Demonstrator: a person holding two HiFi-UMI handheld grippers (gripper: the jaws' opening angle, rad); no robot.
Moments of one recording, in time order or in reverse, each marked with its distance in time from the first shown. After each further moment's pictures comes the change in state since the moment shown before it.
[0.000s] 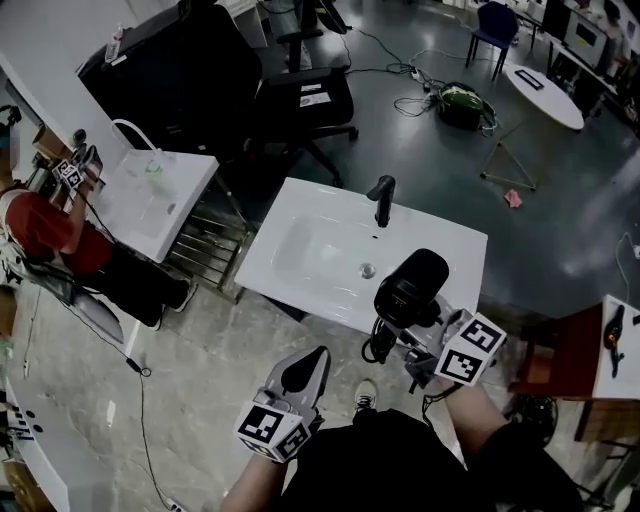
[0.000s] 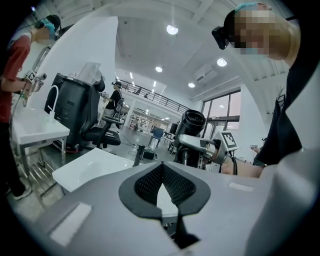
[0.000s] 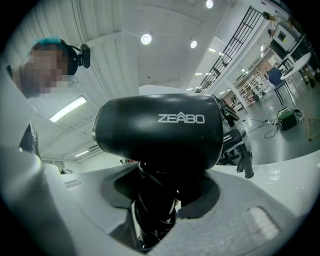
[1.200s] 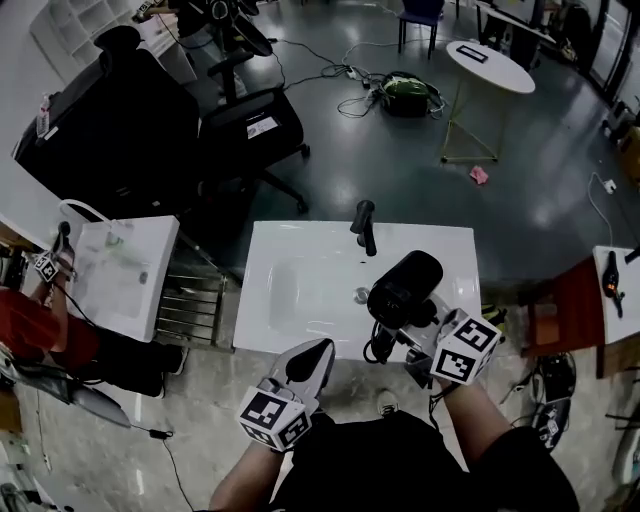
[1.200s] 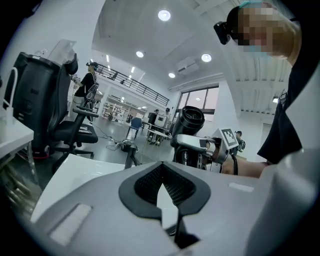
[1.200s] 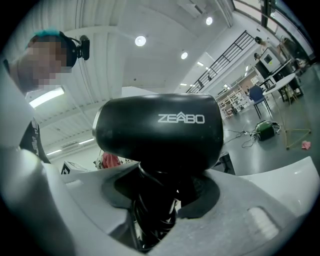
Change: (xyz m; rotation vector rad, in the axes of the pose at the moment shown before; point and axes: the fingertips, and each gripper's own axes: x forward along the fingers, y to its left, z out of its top) left arm 0.088 0.082 0.037 0.077 0.143 -0.311; right arm 0.060 -0.059 0.018 -0.016 -0.074 -0.264
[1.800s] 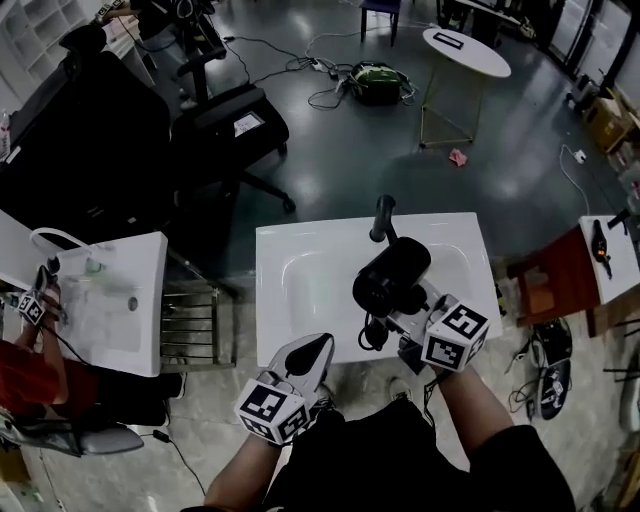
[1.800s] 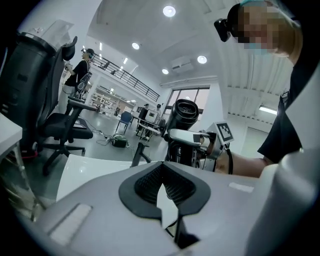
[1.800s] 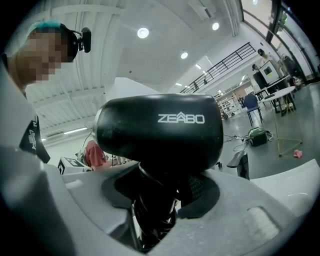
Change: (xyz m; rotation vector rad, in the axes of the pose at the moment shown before) left arm -0.027 0.095 0.003 -0.016 0.067 -0.179; right arm 0.104 0.018 -0.017 -0.058 0.022 -0.153
